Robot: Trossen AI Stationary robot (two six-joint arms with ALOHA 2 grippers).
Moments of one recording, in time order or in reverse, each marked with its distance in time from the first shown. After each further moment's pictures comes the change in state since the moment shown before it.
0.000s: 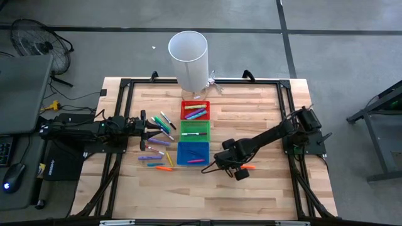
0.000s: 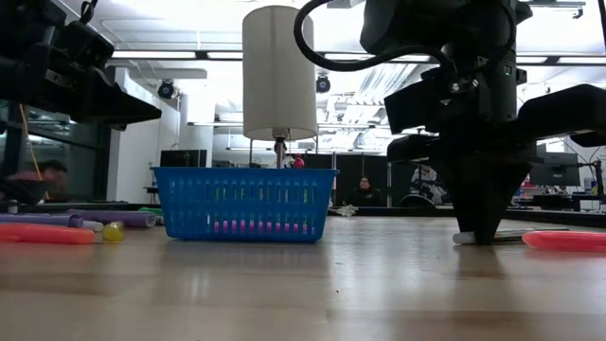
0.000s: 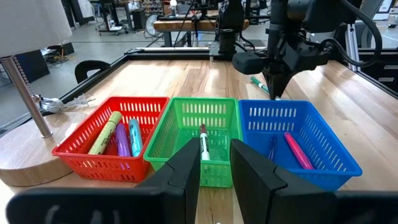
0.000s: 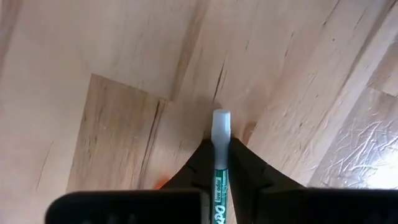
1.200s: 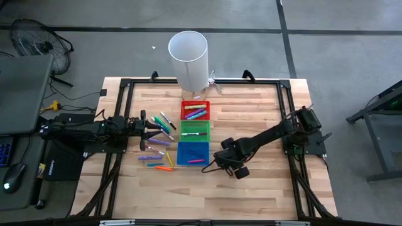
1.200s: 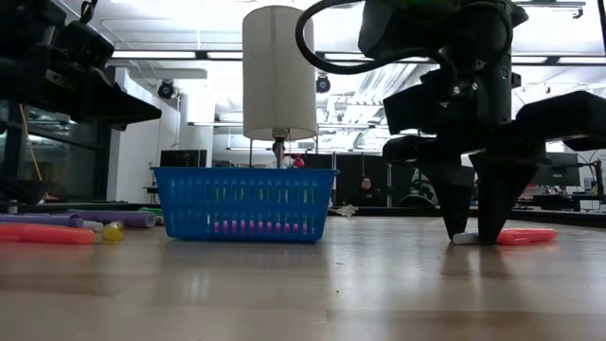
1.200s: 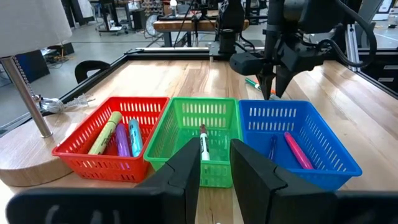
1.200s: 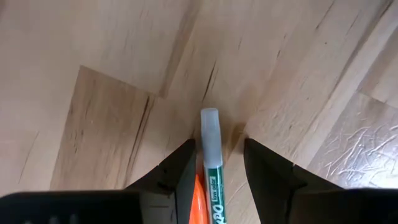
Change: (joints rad) left arm 0.000 0.000 0.000 0.000 0.000 0.000; right arm 0.002 0.003 0.008 0.014 -0.006 -0.053
